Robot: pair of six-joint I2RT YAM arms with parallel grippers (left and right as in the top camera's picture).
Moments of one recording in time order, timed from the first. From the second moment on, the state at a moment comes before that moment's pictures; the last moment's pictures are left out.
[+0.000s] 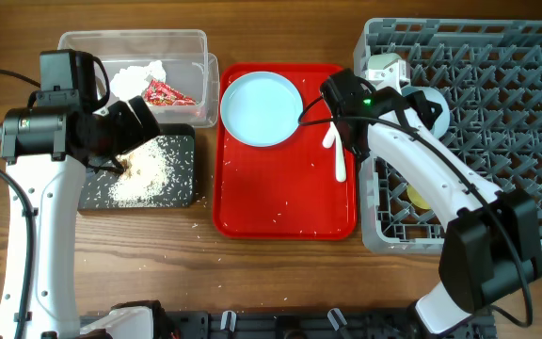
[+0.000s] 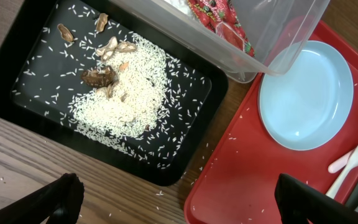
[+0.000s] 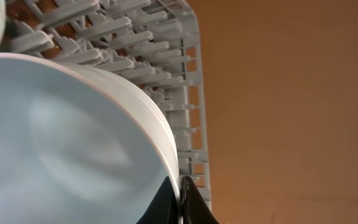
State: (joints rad) left arm 0.06 1.40 1.45 -1.23 0.04 -0.48; right arm 0.42 1.78 1.33 -1.07 1.25 0.20
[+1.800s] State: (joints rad) left arm 0.06 1.40 1.45 -1.23 0.04 -0.47; right arm 0.58 1.48 1.33 -1.09 0.67 0.04
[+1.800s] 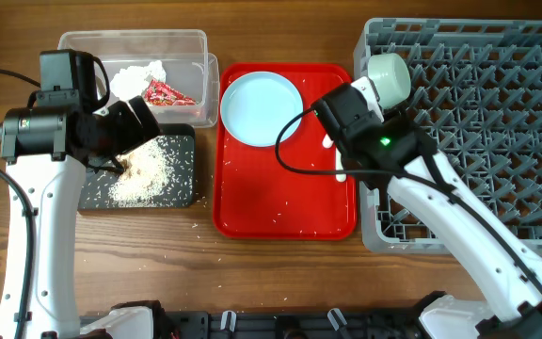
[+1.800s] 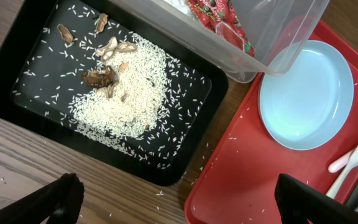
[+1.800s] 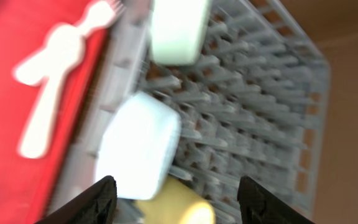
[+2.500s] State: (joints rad) left arm 0.06 1.40 1.45 -1.23 0.04 -0.47; right arm 0.58 1.48 1.33 -0.89 -0.05 0.14
